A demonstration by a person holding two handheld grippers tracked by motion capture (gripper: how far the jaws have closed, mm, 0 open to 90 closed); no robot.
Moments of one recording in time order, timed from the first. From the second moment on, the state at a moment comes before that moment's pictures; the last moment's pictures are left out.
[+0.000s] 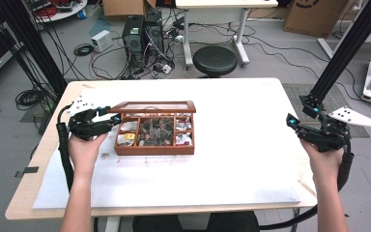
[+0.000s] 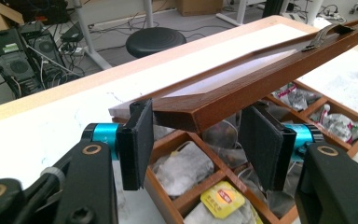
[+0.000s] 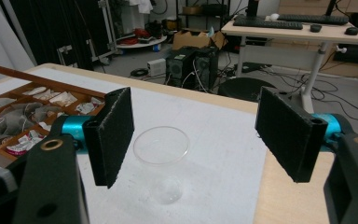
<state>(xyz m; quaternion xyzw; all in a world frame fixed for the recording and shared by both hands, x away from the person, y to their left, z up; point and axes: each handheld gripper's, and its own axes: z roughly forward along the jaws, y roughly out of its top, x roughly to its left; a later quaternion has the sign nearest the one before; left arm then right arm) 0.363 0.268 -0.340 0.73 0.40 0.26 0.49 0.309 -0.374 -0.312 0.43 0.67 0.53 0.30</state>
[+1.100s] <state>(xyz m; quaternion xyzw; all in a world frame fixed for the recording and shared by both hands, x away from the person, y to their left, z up) 0.405 0.270 -0.303 0.74 0.39 0.25 0.49 0.305 -0.381 -0.306 0.43 0.66 0.54 0.31</state>
